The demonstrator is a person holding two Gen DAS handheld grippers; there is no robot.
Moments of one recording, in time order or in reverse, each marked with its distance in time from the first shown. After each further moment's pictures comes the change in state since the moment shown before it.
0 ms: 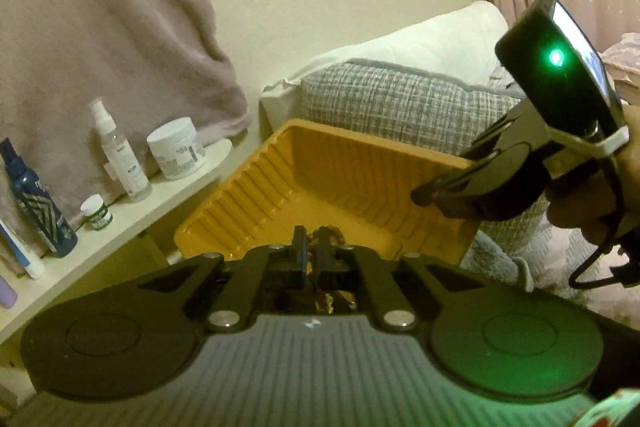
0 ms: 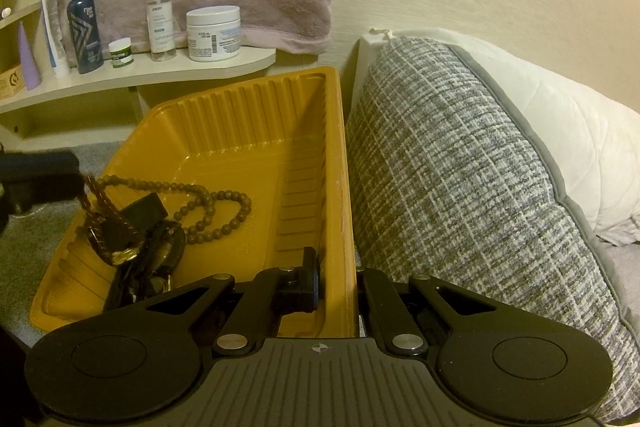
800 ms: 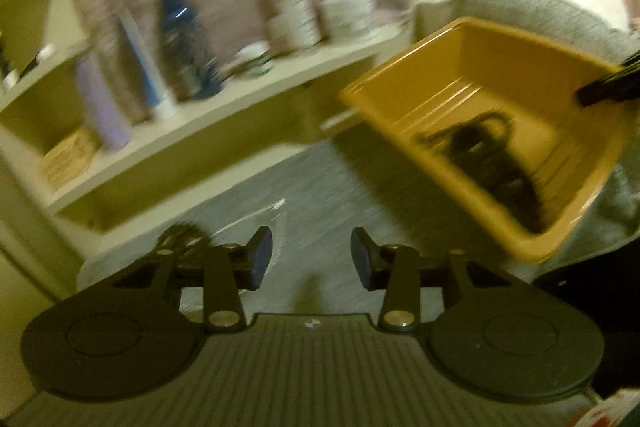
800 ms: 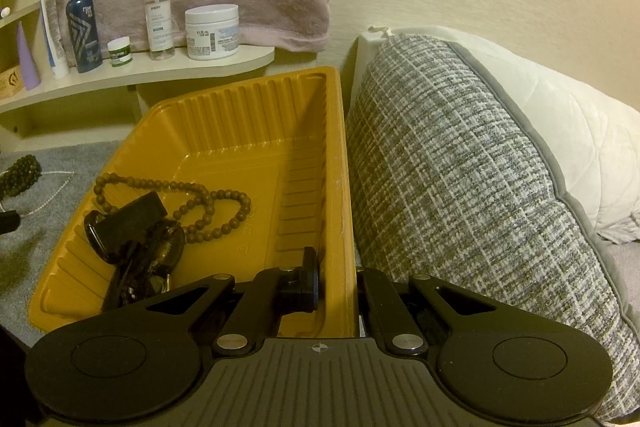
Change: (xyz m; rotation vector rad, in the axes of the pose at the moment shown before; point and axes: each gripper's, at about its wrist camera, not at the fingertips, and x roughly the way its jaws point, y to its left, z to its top) left arm -0.020 0.088 -0.095 -0.200 0.212 0.320; right arm 0.000 0.000 -0.001 0.004 0.000 0.000
